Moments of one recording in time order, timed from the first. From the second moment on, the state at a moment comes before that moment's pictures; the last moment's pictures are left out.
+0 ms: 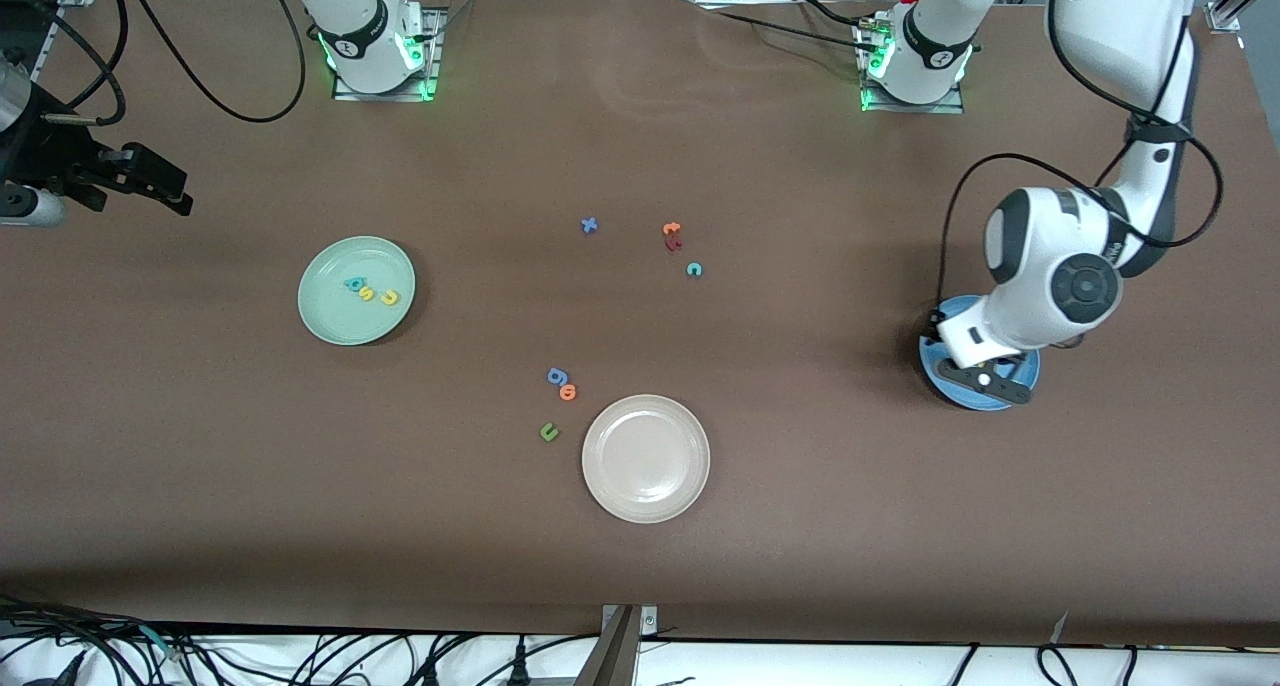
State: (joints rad) left arm -0.33 0.42 0.21 -1.96 -0.08 2.23 0.24; right arm 0.02 -0.04 -0.01 -1.68 -0.01 1.64 0.05
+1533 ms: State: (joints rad) left arm -0.57 0.54 -0.17 -1.97 -0.12 2.47 -0.54; right arm 0.02 -0.04 0.00 -1.68 -0.01 1.64 0.04
